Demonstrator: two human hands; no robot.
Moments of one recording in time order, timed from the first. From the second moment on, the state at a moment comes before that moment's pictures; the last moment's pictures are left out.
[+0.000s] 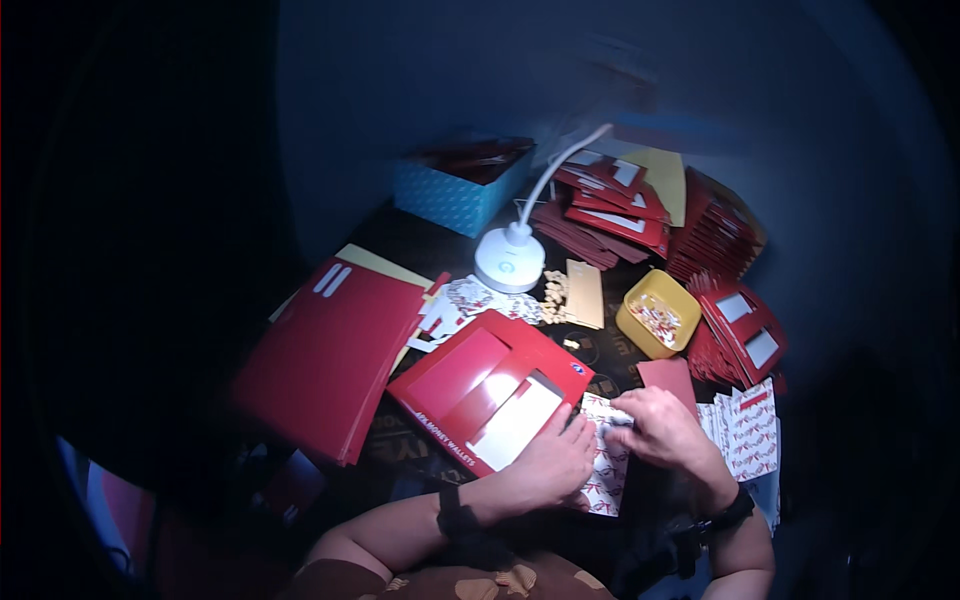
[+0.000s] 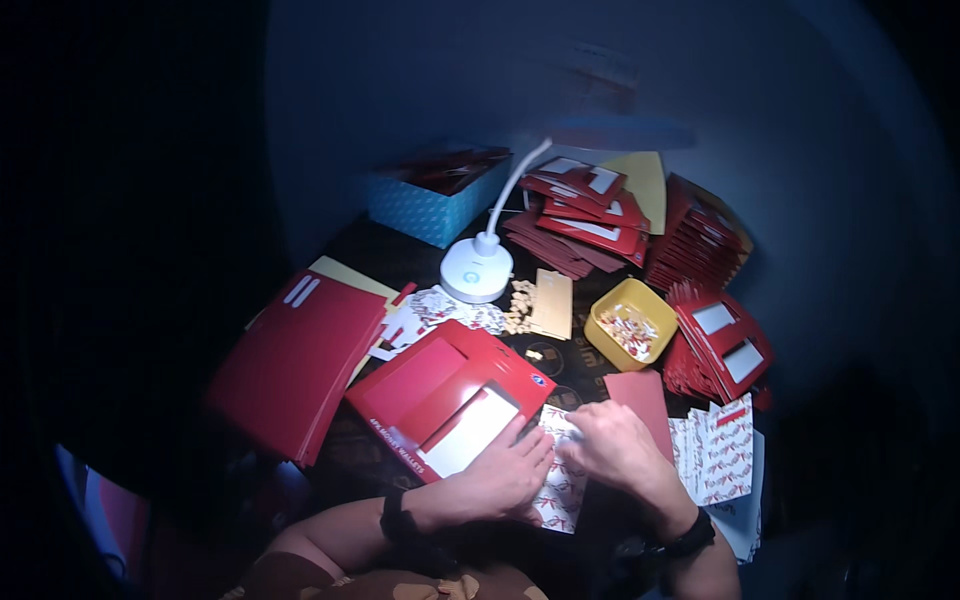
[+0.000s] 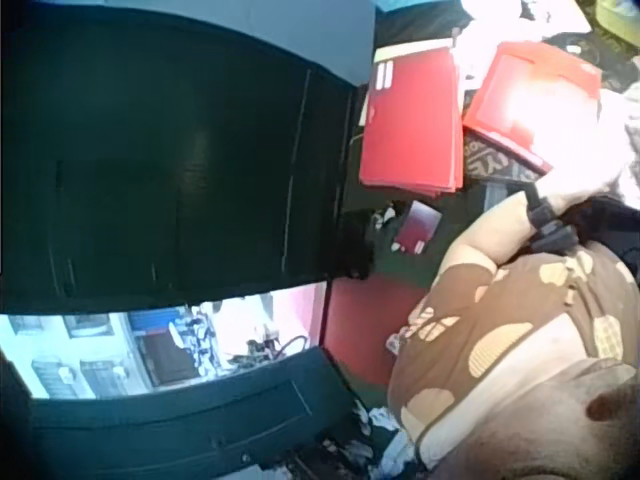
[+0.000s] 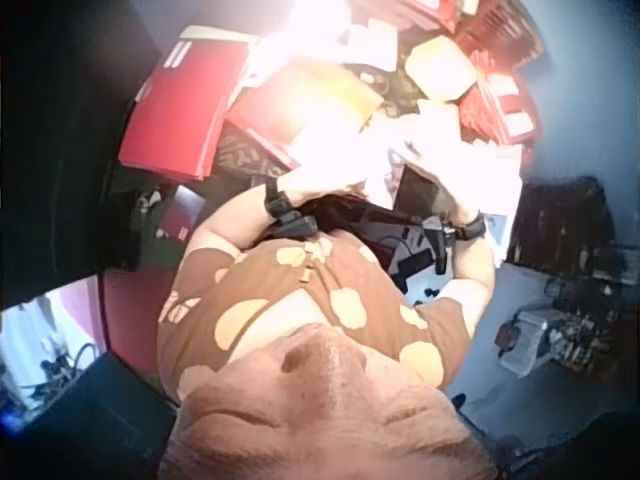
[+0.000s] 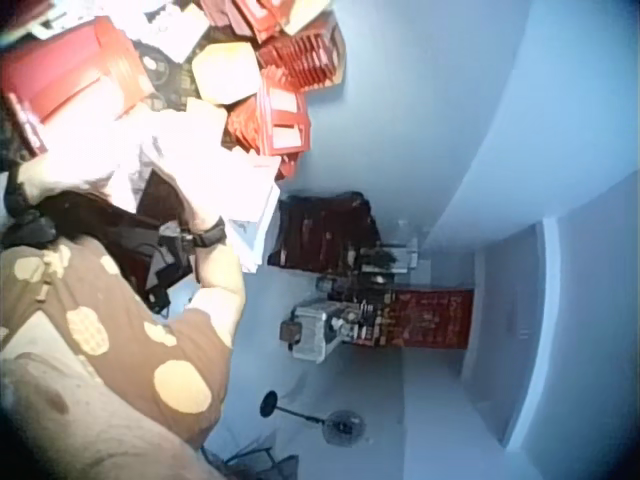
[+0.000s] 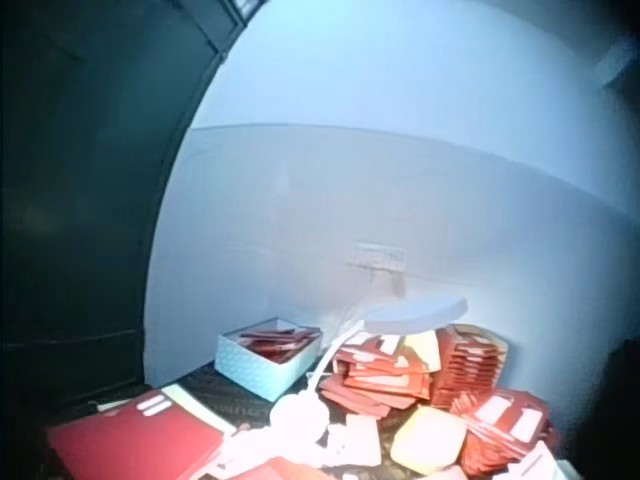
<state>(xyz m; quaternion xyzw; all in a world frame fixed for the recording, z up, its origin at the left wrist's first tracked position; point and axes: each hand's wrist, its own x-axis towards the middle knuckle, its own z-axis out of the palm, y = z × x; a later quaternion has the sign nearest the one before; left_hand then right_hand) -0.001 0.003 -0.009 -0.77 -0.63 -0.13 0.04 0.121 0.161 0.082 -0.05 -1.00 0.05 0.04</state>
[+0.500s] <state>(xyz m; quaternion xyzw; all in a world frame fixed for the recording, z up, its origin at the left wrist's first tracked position) 0.018 0.004 -0.048 -0.66 -0.64 -0.38 -0.11 -0.057 0.095 0.059 0.07 -0.98 0.19 0.06</state>
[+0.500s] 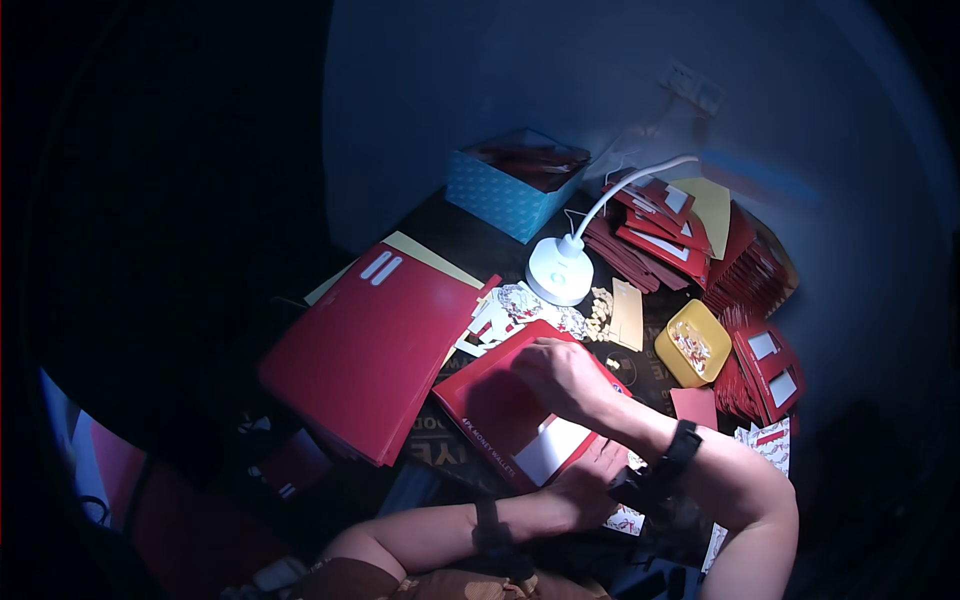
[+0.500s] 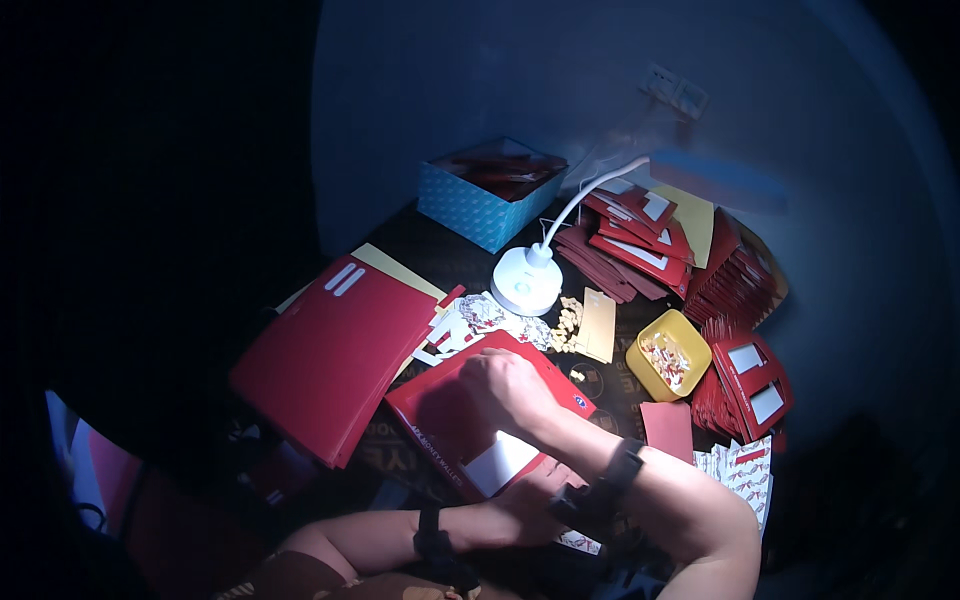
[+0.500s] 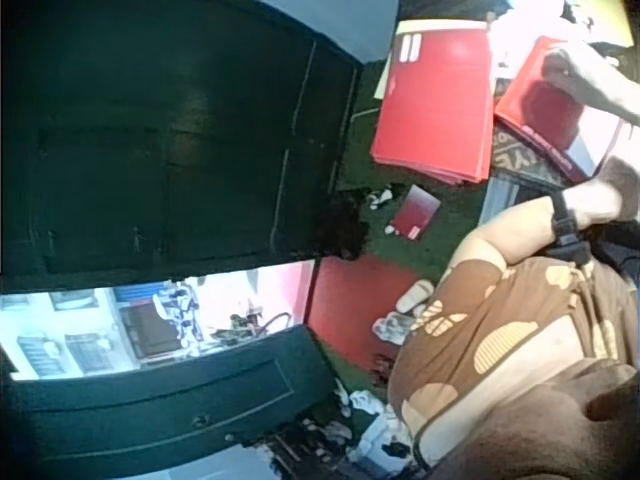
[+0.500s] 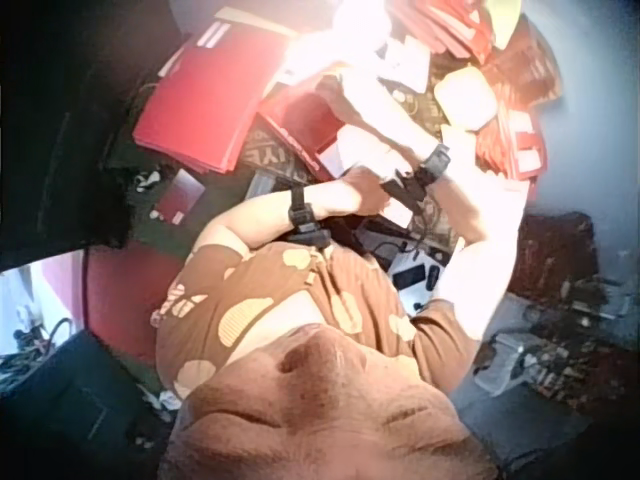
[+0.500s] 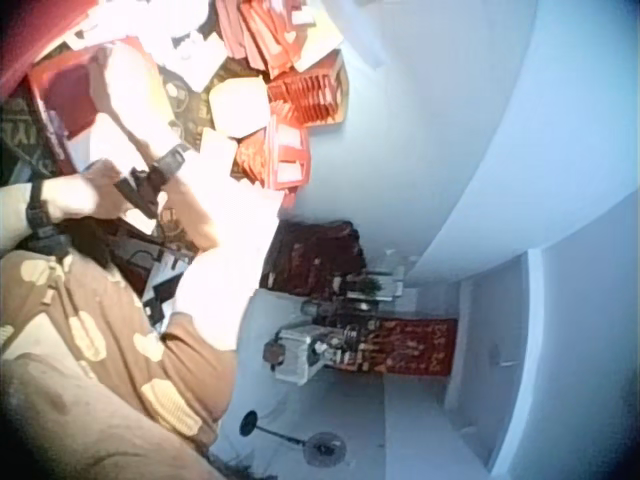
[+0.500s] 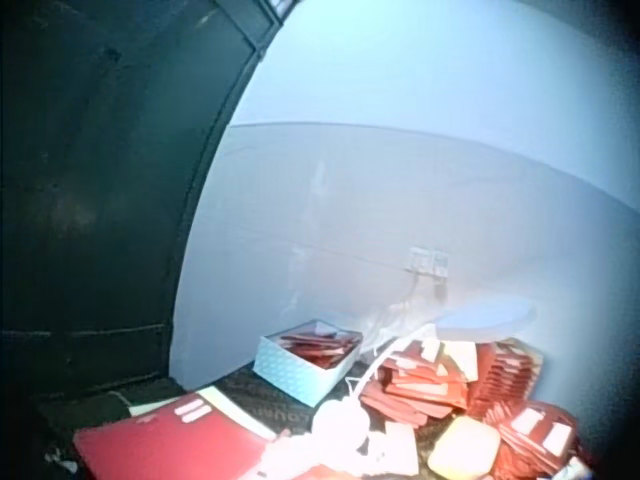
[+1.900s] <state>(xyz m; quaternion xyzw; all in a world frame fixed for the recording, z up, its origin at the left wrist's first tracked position) 0.006 -0.002 -0.019 -0.74 -0.63 -0.22 -0.07 0.050 0.101 0.094 -0.09 -0.79 0.60 0.11</state>
